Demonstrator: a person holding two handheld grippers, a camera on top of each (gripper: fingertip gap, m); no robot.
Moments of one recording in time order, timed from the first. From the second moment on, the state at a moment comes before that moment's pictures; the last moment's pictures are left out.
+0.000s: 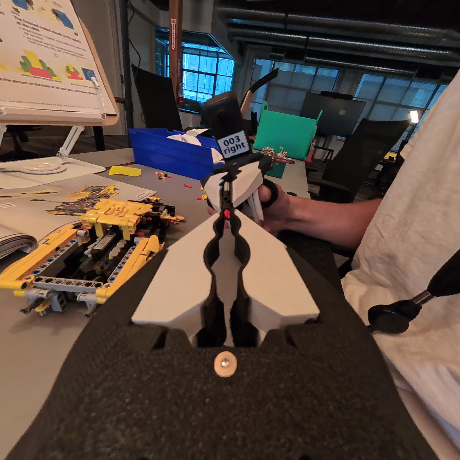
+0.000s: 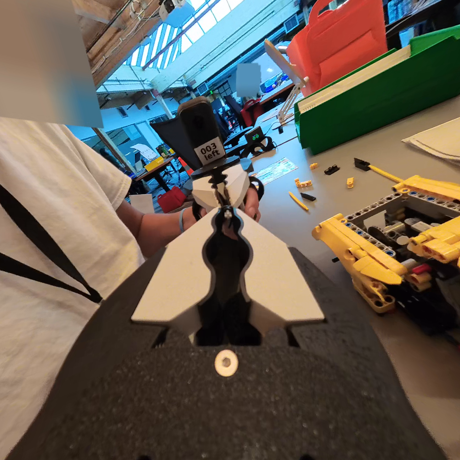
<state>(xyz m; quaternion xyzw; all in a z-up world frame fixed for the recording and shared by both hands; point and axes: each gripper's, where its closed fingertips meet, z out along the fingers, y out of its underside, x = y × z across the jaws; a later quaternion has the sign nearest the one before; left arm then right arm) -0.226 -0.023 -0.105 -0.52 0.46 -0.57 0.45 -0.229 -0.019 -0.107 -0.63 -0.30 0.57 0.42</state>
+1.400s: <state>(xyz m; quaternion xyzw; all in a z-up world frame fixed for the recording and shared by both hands) -0.133 0.044 -0.066 -0.25 0.66 -0.08 0.70 -0.129 0.023 -0.071 -0.61 -0.14 0.60 0.50</state>
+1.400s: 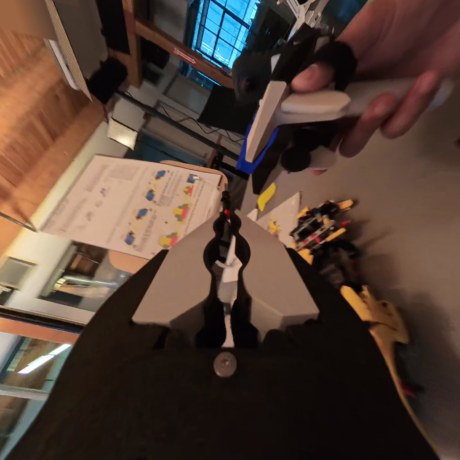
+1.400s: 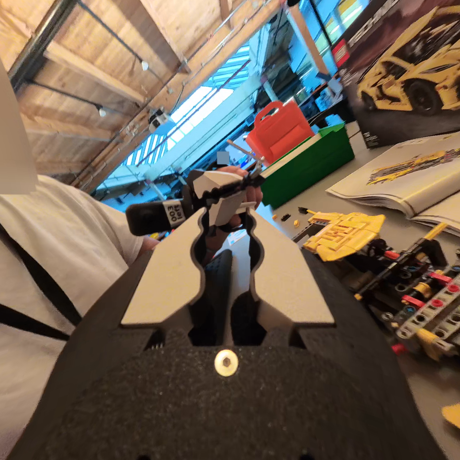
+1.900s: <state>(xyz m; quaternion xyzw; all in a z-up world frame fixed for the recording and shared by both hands) -0.084 0.032 -0.072 -0.10 0.70 -0.03 0.71 -0.080 0.038 -0.066 -0.60 -0.08 0.57 0.55</state>
